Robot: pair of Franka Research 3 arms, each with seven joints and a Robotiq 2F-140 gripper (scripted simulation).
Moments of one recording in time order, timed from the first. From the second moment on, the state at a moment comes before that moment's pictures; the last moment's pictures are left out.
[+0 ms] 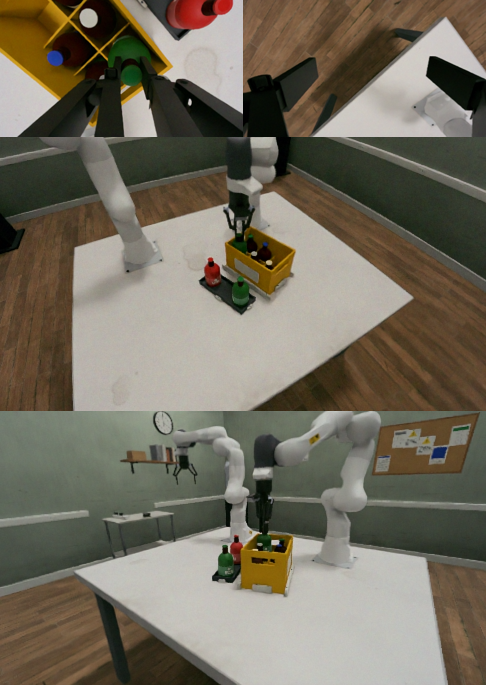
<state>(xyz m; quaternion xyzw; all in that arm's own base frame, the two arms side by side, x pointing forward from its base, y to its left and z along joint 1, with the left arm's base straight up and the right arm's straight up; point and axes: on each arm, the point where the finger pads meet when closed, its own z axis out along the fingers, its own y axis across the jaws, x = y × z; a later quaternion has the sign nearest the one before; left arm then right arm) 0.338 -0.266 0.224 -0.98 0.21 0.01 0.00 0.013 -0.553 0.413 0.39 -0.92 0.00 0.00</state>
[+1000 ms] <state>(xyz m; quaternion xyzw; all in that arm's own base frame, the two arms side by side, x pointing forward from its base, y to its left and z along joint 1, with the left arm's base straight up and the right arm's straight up) 0.336 -0.265 0.199 -0.98 0.21 0.01 0.01 0.013 -0.553 0.413 0.39 -0.92 0.00 0.00</state>
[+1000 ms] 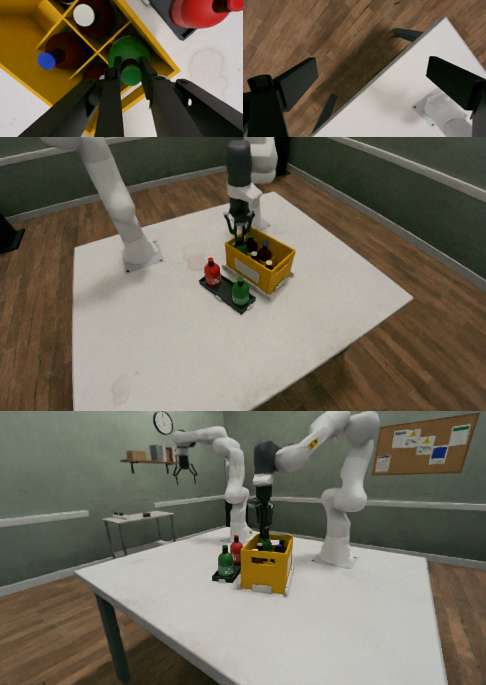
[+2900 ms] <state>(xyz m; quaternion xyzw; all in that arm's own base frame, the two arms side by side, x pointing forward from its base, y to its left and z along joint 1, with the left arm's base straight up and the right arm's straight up) 0.338 -0.266 0.185 -0.98 0.21 0.01 0.00 0.013 -0.553 0.413 0.39 -0.92 0.00 0.00</state>
